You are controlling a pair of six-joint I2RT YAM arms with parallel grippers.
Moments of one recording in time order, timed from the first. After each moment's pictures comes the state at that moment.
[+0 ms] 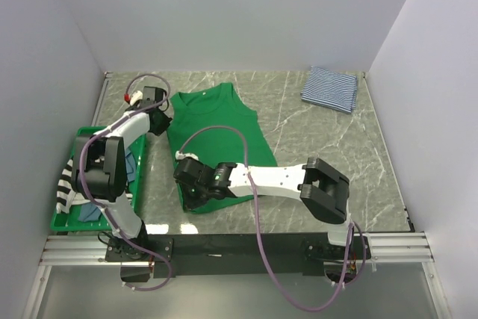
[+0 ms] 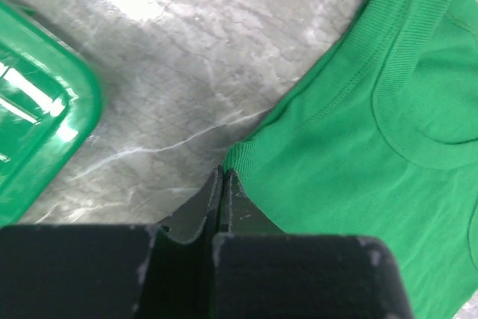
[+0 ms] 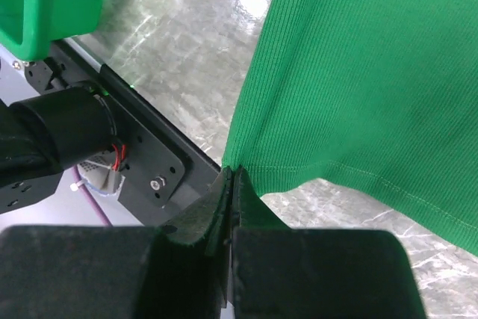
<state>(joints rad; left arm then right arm) -0.11 1.75 1.16 -0.37 -0.25 -0.91 1.26 1.93 1.43 -0.43 -0.03 0.79</state>
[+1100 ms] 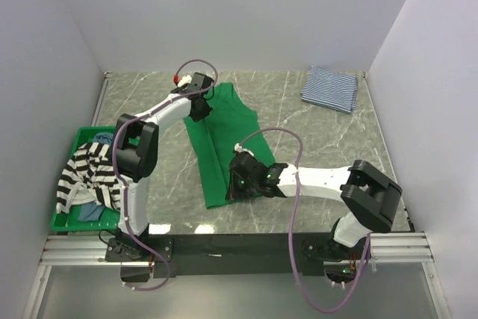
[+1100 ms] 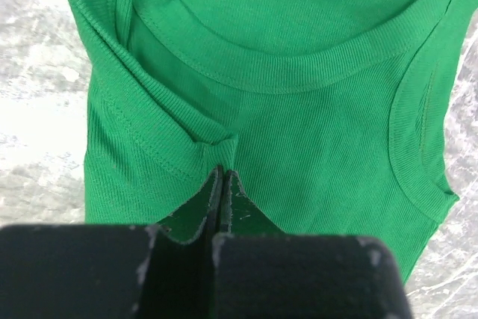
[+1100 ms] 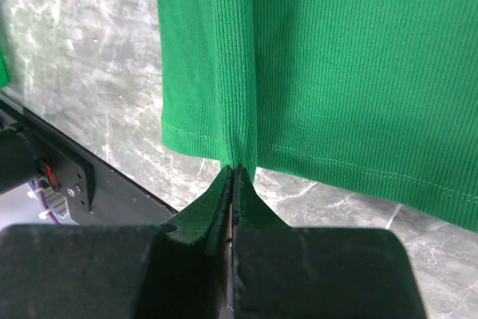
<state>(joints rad) -0.39 2.06 1.60 -0.52 -0.31 -0.90 1.04 1.57 0.84 -0.18 -0.04 0.91</state>
